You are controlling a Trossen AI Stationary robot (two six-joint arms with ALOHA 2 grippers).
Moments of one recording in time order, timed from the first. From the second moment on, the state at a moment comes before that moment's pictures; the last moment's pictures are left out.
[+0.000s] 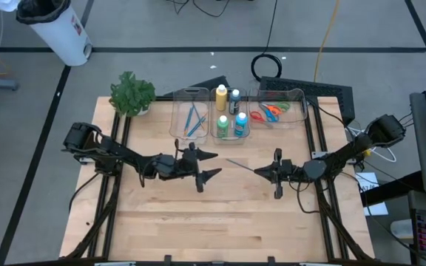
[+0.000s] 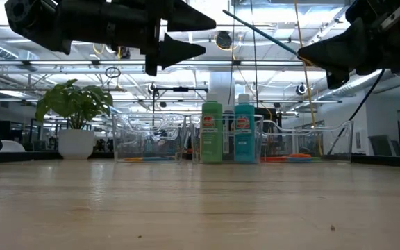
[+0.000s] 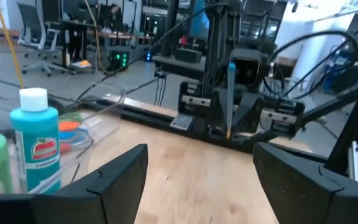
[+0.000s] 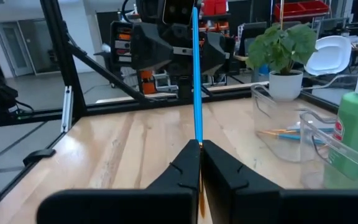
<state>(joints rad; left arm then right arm) -0.21 1.65 0.66 1.02 -0.39 -0.19 0.44 1.19 0.12 1.11 0.52 0.11</state>
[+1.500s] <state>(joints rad) -0.21 1.65 0.66 1.10 -0.27 -0.16 0.33 1.50 0.32 1.23 0.36 0.06</state>
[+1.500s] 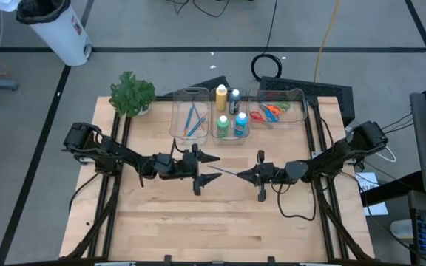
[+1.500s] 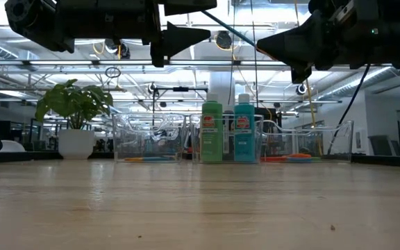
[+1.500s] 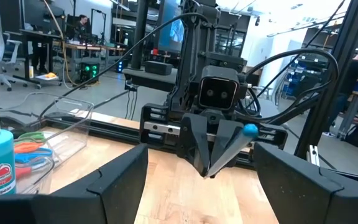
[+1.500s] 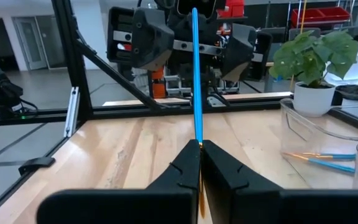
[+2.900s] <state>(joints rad) -0.21 1.65 0.66 1.09 -0.22 -0.11 0.33 1.50 0.32 1.19 0.36 0.06</state>
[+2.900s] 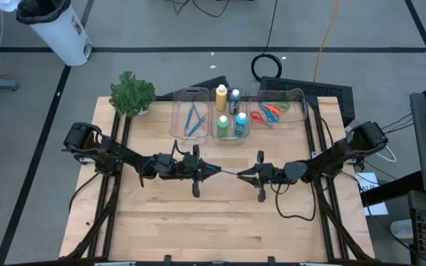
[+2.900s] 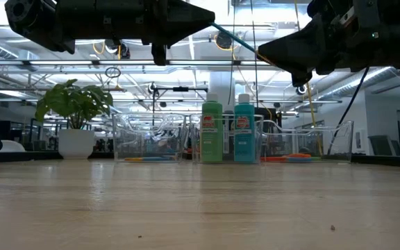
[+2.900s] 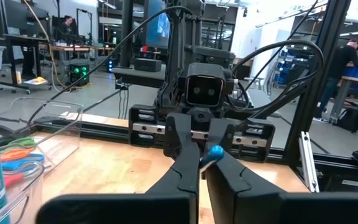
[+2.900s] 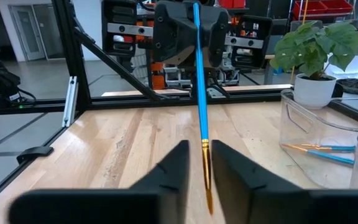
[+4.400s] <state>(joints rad) -0.21 1.65 0.66 1.07 -0.22 -0.13 0.34 0.77 0.02 0.96 0.36 0.00</state>
